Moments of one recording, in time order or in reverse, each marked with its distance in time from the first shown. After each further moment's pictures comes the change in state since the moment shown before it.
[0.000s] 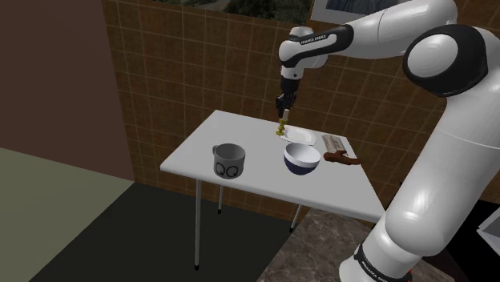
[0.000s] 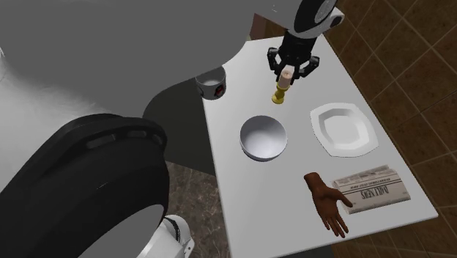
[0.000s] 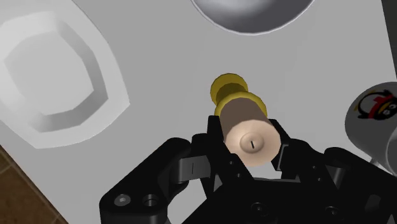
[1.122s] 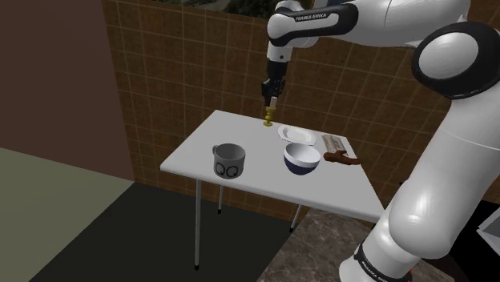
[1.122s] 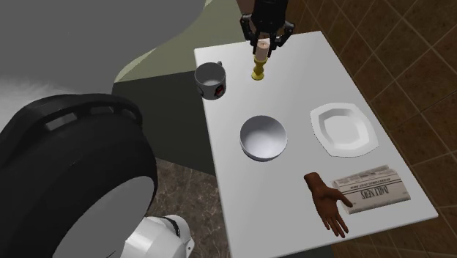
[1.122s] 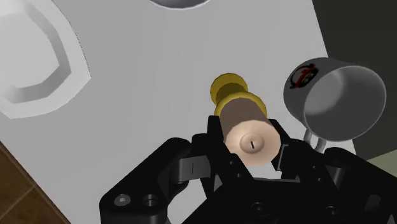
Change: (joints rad) arm 0.085 -0.025 0.076 0.129 -0.007 -0.156 0.160
